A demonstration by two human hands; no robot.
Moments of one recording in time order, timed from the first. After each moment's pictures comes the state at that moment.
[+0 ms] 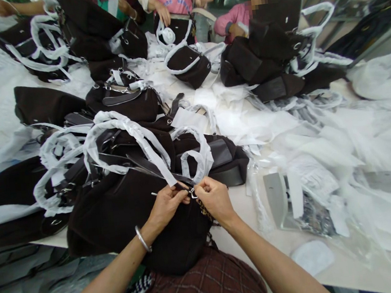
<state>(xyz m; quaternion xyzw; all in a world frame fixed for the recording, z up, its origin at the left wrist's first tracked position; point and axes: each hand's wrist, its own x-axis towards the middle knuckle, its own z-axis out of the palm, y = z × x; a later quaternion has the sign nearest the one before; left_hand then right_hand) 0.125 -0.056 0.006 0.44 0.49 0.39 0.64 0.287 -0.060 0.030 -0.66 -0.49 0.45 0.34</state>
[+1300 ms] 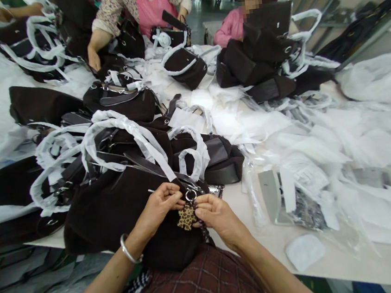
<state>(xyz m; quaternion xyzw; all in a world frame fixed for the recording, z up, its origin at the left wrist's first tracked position) 0.110 -0.073 0.026 0.39 0.52 0.34 0.68 0.301 -0.115 0.062 -0.52 -0.23 0.76 0.33</state>
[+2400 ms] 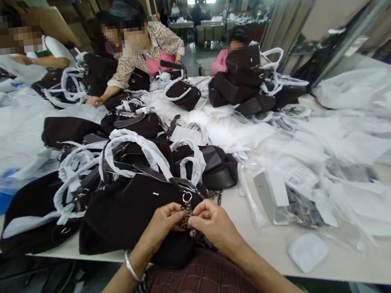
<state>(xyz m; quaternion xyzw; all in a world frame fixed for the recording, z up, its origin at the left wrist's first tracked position) 0.112 -0.125 0.044 0.41 0.52 0.28 0.70 0.289 -0.159 0.079 -0.57 -0.38 0.65 0.34</state>
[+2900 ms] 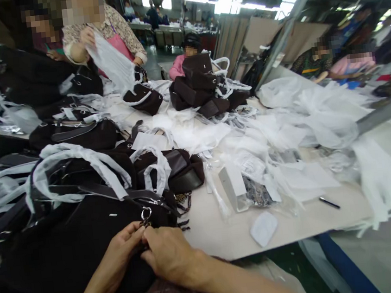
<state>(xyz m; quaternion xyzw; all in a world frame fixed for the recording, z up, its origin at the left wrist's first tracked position) 0.113 -0.136 0.033 0.36 0.50 0.30 0.73 0.273 -0.168 0.071 -0.55 -0.74 0.35 0.16</state>
